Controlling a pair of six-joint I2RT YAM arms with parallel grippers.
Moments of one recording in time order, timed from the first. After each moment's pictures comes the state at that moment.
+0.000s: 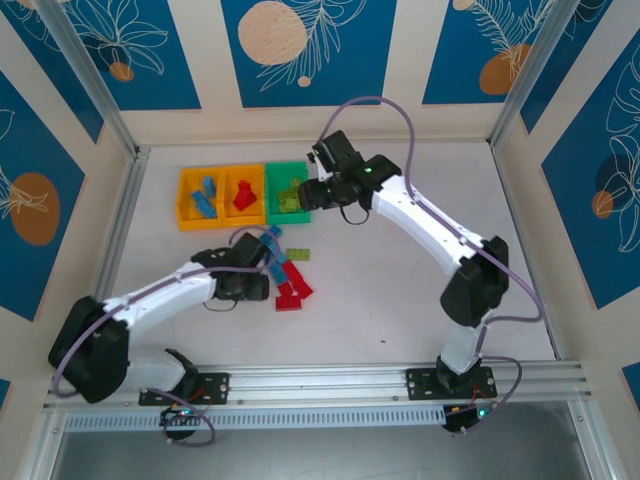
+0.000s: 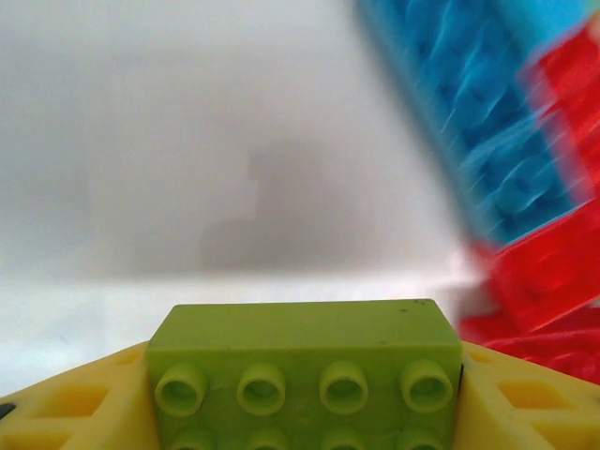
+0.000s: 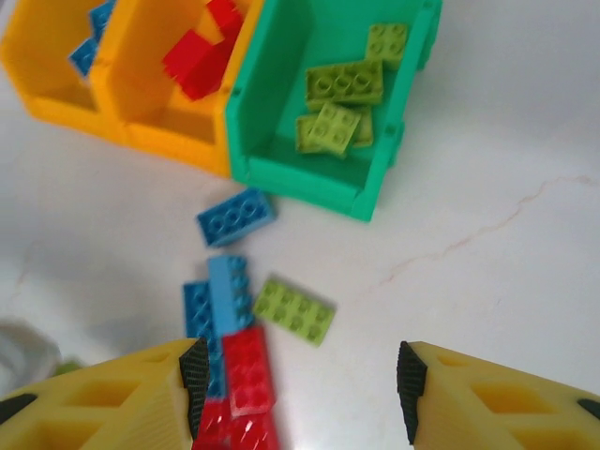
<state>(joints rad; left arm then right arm) -0.62 1.28 0.83 -0.76 -0.14 -0.61 0.68 1.77 1.77 -0.92 -0.03 0.37</state>
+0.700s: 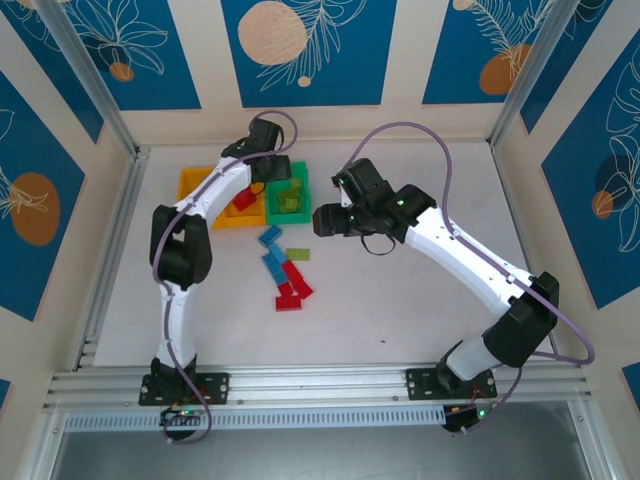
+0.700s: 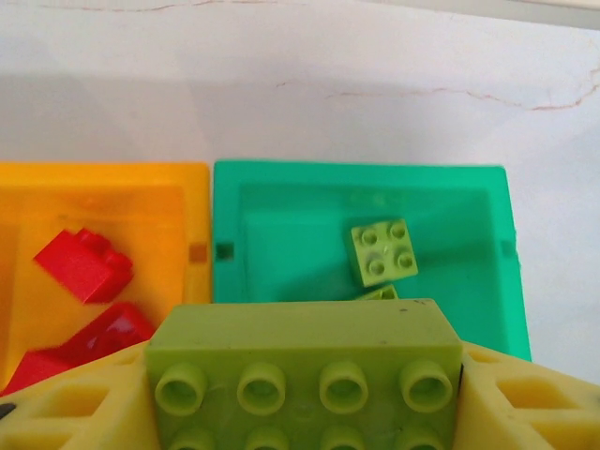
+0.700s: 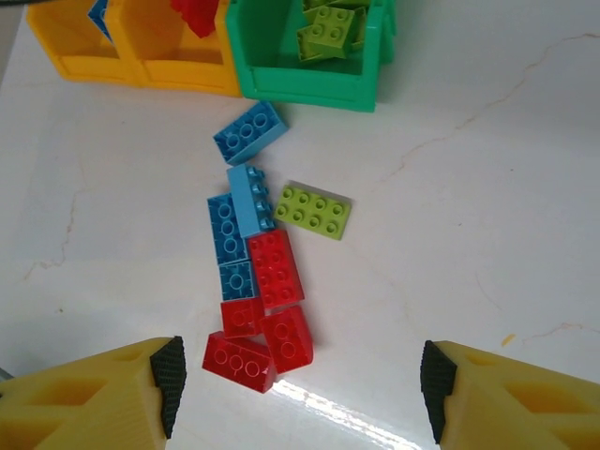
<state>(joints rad) -0.38 2.20 2.00 -0.70 -0.12 -0.41 0.71 1.49 1.47 -0.89 -0.03 0.52</state>
